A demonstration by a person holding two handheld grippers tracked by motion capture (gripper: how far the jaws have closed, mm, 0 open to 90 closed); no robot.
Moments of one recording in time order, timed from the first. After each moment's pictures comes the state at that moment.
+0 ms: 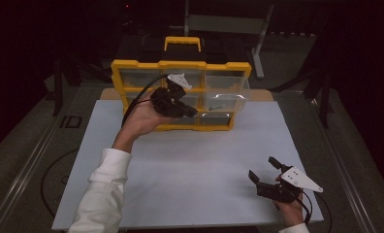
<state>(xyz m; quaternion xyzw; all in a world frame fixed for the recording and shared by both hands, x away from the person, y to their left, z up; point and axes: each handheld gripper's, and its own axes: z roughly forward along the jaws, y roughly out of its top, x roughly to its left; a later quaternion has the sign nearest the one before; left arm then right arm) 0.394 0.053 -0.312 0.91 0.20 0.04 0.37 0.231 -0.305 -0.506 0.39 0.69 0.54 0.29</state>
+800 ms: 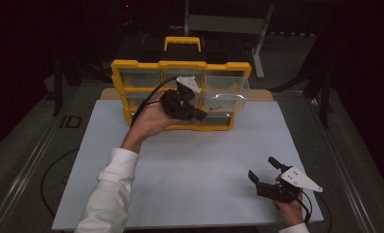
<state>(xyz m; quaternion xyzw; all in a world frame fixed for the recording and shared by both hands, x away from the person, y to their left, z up) 0.393 0.032 -0.315 0.91 0.17 0.02 0.39 0.232 -0.304 -0.506 0.39 0.69 0.54 0.29</state>
